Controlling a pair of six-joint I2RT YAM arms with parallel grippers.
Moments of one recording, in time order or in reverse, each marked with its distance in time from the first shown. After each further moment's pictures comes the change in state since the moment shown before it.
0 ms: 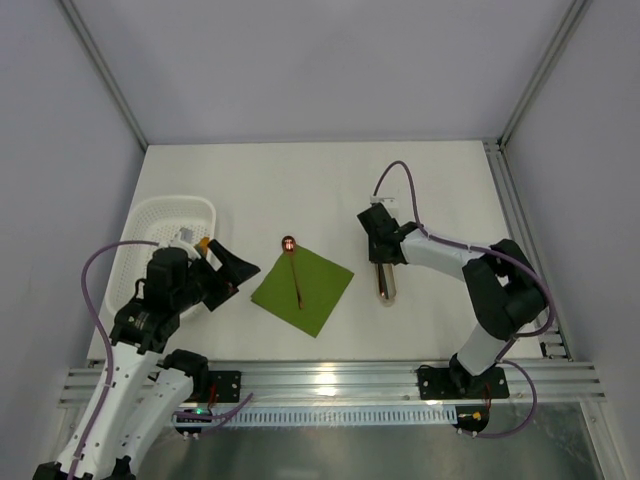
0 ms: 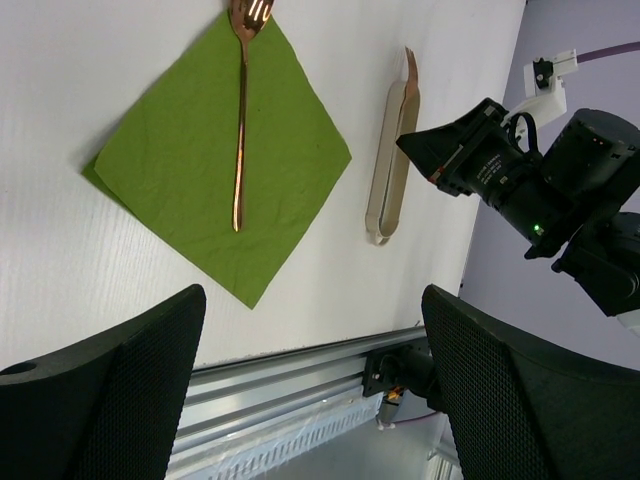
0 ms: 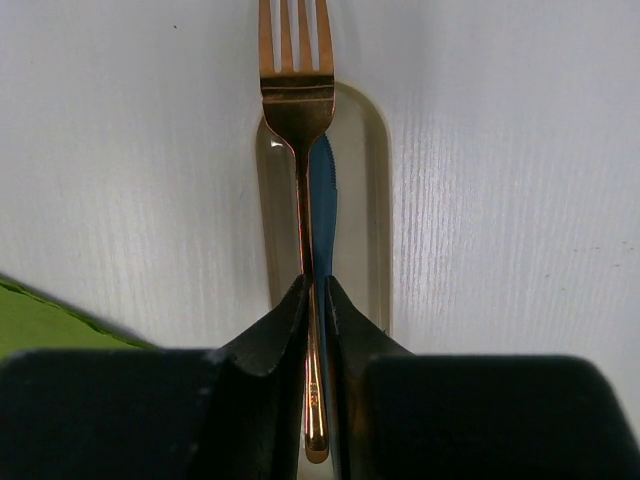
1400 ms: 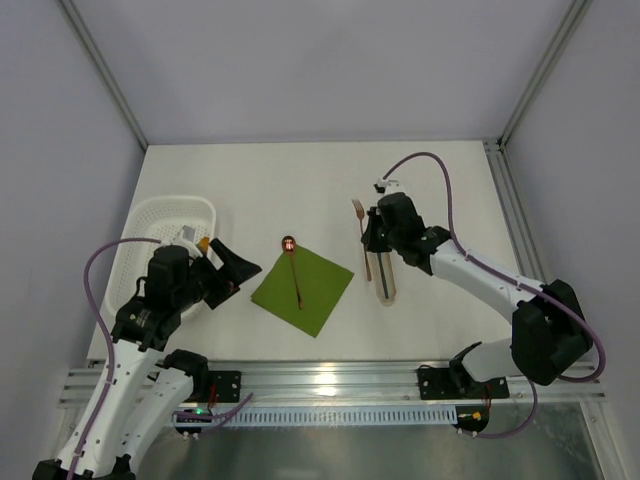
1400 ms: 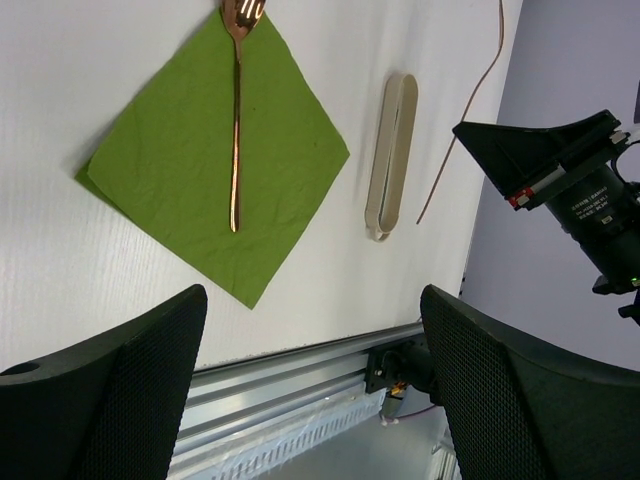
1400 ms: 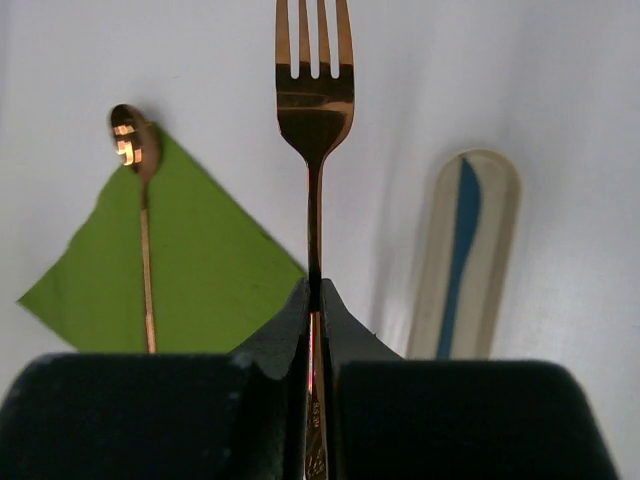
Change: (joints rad) left arm 0.000 0.021 0.000 0.018 0.016 0.017; right arm -0.010 -0.278 -0.036 0.083 -0.212 -0.037
